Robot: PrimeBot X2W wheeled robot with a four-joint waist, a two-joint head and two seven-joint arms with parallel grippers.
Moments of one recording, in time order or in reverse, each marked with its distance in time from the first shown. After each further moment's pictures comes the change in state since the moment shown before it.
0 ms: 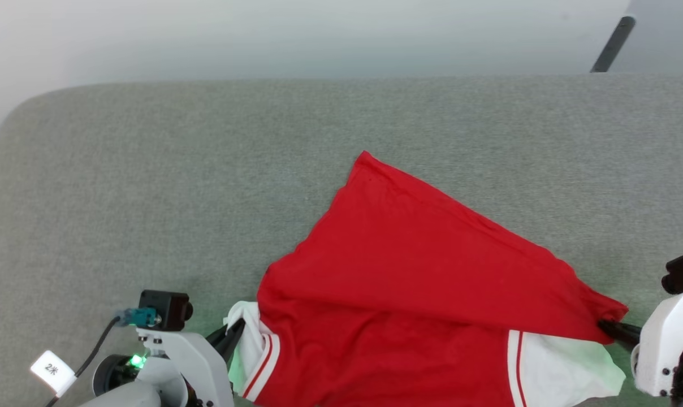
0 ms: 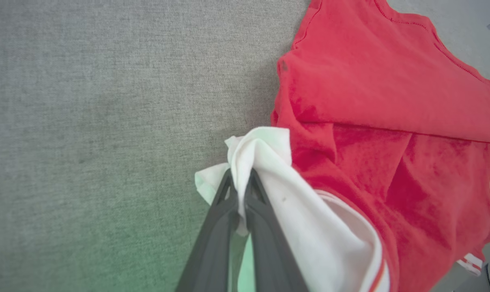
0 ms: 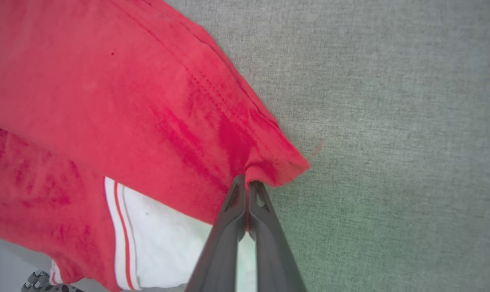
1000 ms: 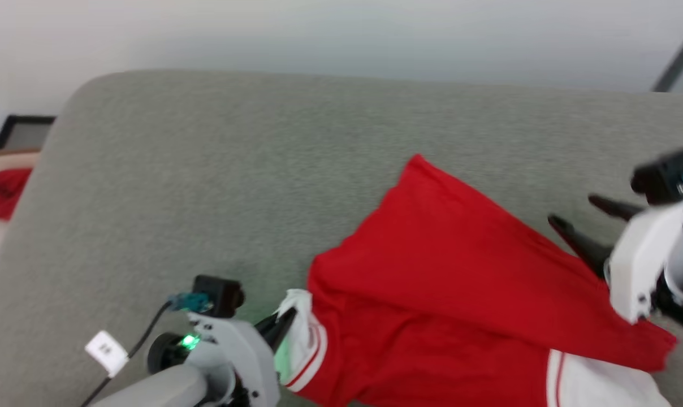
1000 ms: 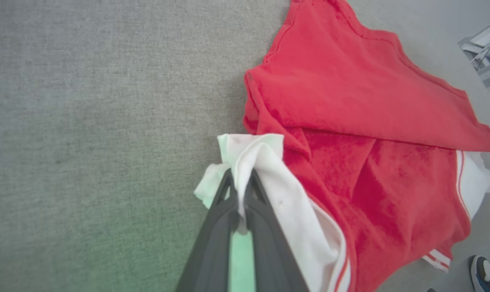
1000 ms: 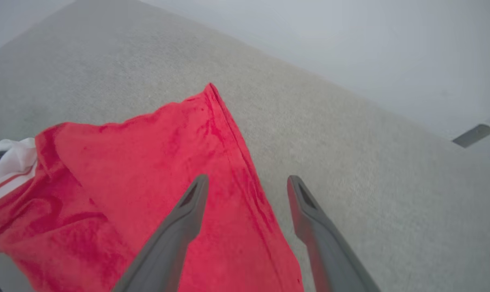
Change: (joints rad) left arm -0.051 -0.113 -0.022 0.040 0.044 -0.048 0.028; right arm -0.222 -0.064 0.168 -0.234 -0.125 0.000 -0.067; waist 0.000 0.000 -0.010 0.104
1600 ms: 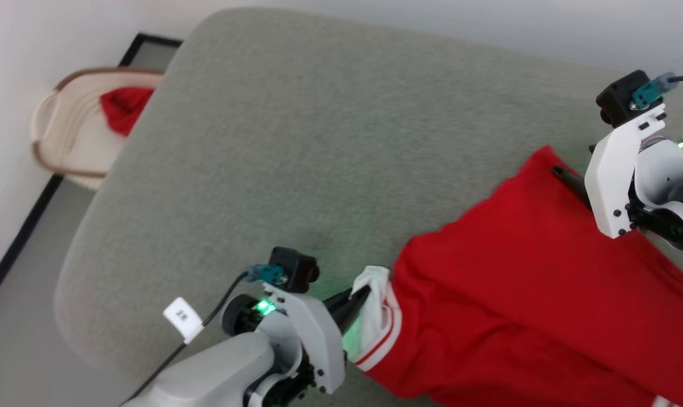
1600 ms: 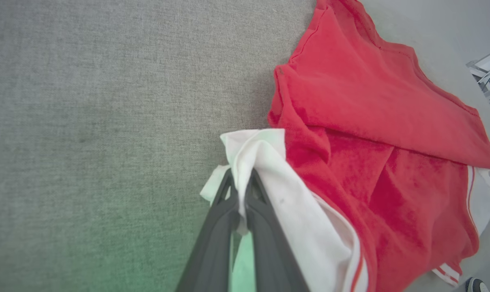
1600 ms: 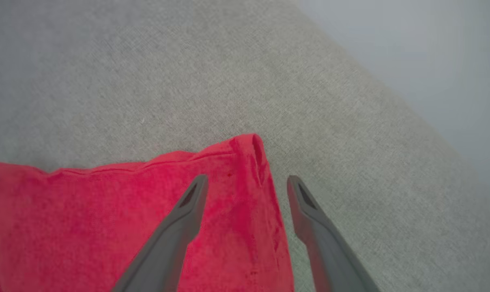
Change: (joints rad) left arm -0.108 -0.227 -0.023 0.161 0.076 -0.131 0.017; right arm -0.510 -0.015 0.417 0.582 0.084 0.000 -0.084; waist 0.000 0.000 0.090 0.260
